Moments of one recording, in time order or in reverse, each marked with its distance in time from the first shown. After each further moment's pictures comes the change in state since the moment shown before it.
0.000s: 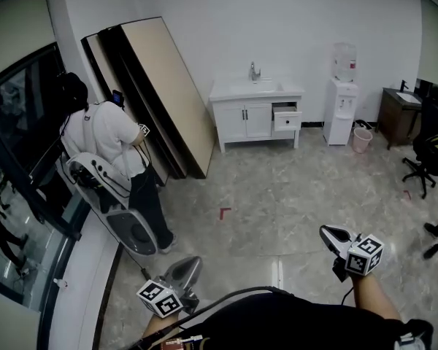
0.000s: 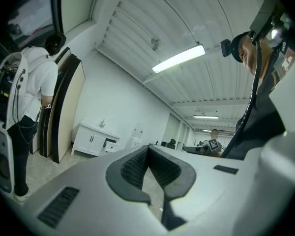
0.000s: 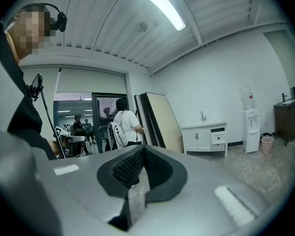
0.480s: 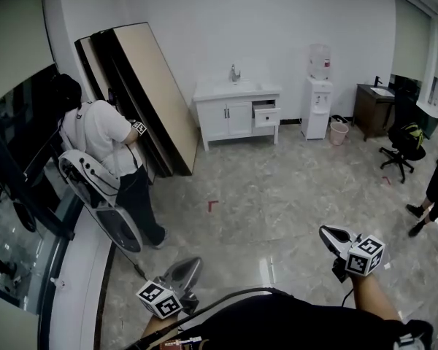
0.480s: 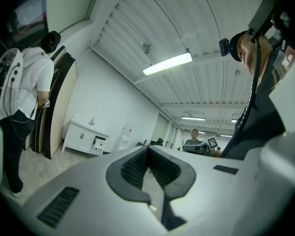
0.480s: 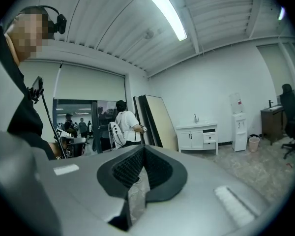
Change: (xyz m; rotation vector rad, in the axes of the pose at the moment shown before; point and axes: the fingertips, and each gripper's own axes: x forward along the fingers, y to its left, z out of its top) left arm -0.126 -0.082 -0.016 -0.007 0.015 -0.116; right arm -0.118 0.145 -0.023 -0.007 -0.014 -0.096
